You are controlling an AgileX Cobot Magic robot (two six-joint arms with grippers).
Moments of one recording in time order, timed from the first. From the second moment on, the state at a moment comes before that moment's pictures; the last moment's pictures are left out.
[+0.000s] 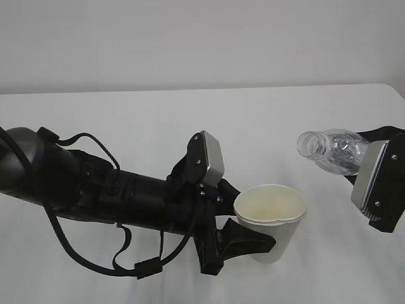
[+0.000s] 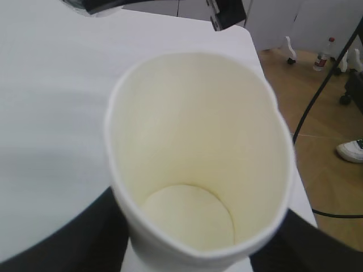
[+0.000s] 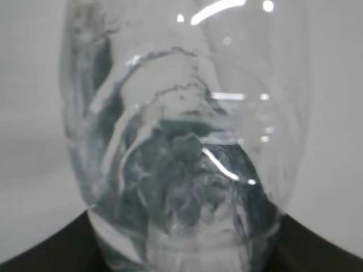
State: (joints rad) left arm -0.66 2.06 -0.93 1.13 -0.93 -0.64; right arm 0.05 1.41 -0.37 -0.50 -0.60 -0.83
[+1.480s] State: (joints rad) left arm -0.66 2.06 -0.93 1.16 -0.95 -0.64; right arm 0.05 1.42 -0.37 -0.52 -0.64 -0.98
